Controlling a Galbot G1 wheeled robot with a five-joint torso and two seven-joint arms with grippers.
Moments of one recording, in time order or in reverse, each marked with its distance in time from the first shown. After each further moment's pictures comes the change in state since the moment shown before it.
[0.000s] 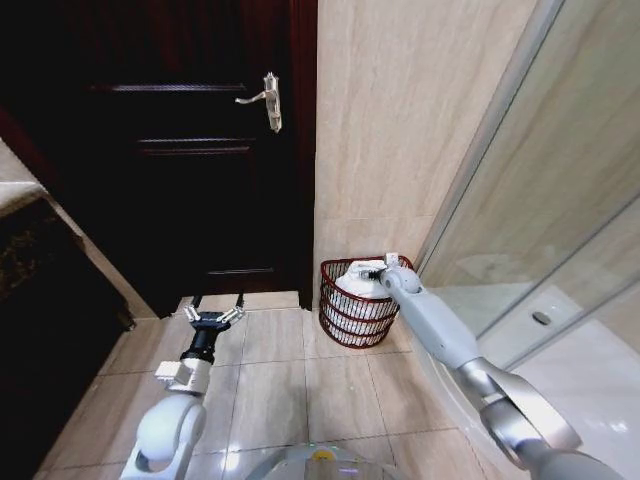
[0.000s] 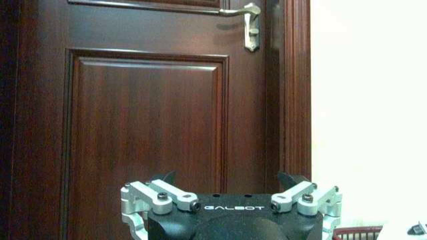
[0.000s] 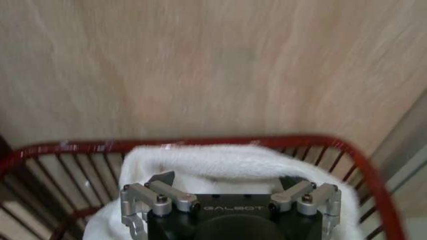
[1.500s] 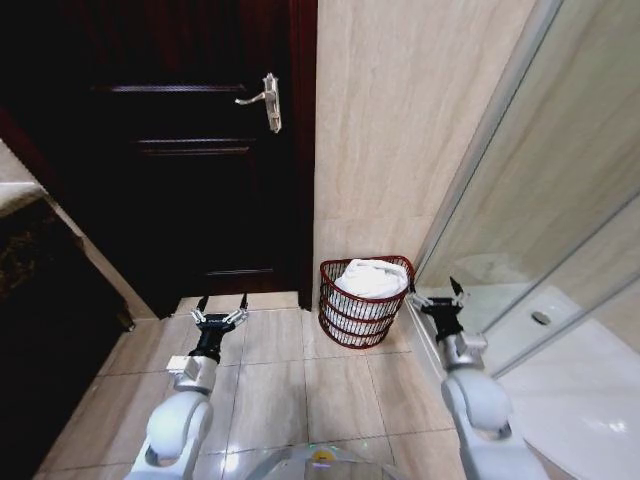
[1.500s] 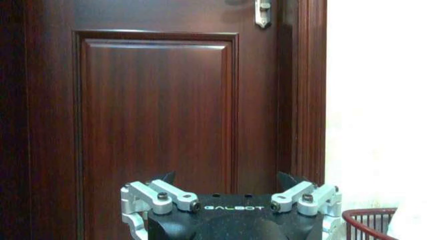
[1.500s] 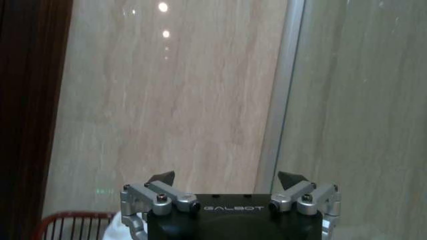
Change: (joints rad) left arm -0.028 -0.001 0.013 0.020 0.030 0.085 -0.054; right arm -1.056 0.257 0.663 0.969 -0.762 0.495 -0.254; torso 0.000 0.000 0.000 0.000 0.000
